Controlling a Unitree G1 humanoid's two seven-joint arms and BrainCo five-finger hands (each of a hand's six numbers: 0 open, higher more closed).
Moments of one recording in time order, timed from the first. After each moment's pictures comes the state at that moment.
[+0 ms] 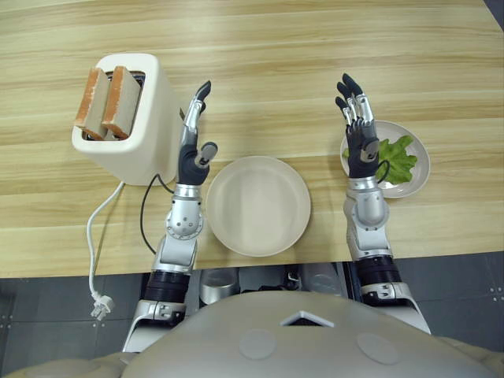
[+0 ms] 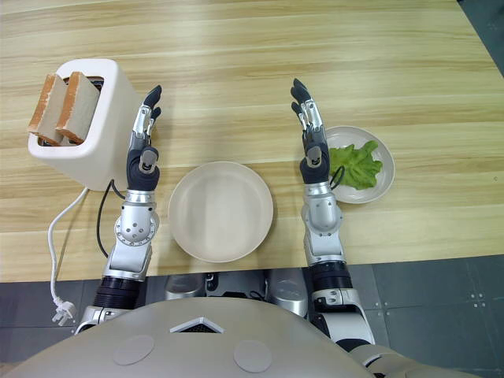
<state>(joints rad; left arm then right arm) 0.10 0.09 -0.10 0.02 0.27 -0.58 0.18 -0.03 -0.07 0.04 0.25 -0.04 -0.77 0.06</state>
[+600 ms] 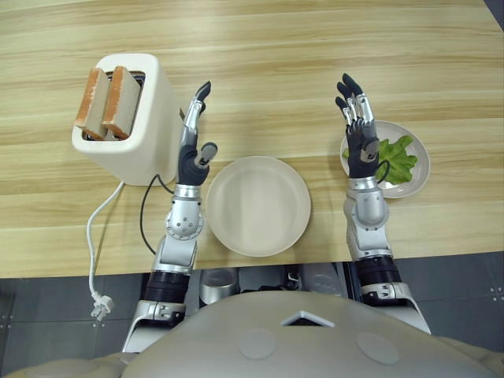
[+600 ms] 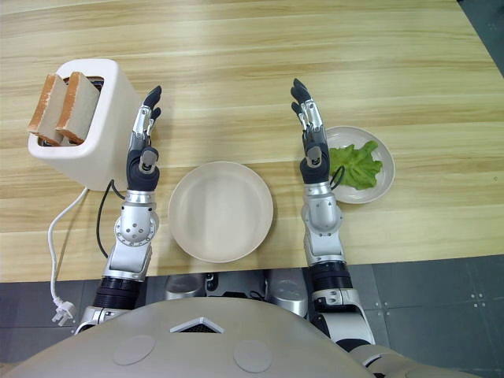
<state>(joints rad) 0.10 0.10 -0.10 0.02 0.27 -0.58 0.18 -0.03 -0.07 0.04 0.25 -0.04 -0.77 0.06</state>
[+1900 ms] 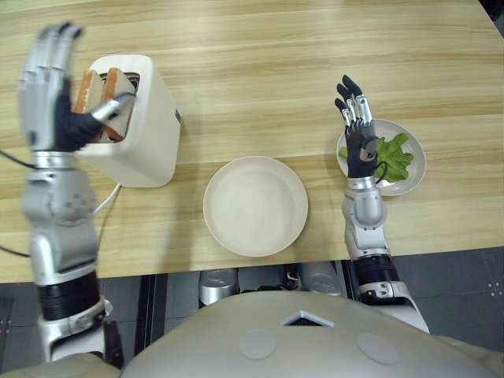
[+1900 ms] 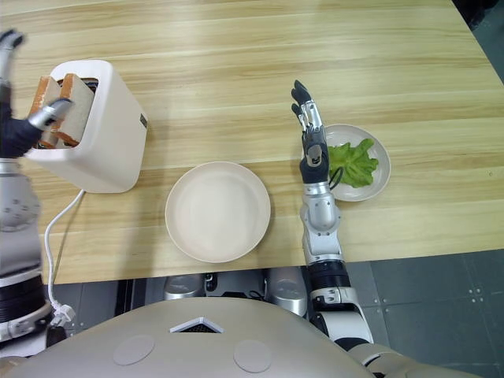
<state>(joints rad) 0.10 0.55 0.41 -0.33 0.66 -0.04 0.03 -0.03 -0.06 0.03 0.28 -0.03 -0.76 0.06</state>
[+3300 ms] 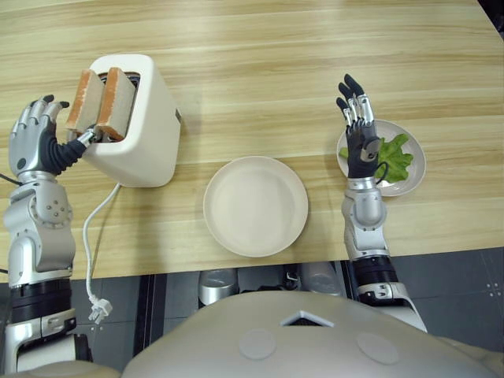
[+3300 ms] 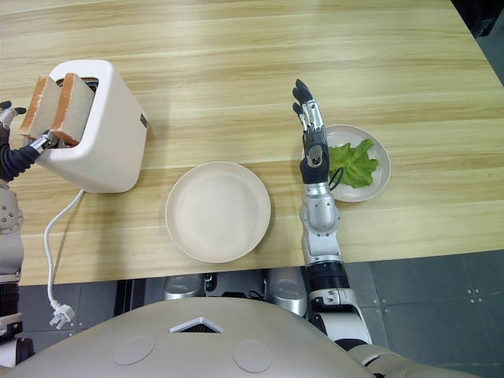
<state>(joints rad) 0.17 0.65 0.31 -0.08 0.65 0.08 0.01 -0.03 -0.05 0.03 0.26 -0.04 -0.76 0.05</state>
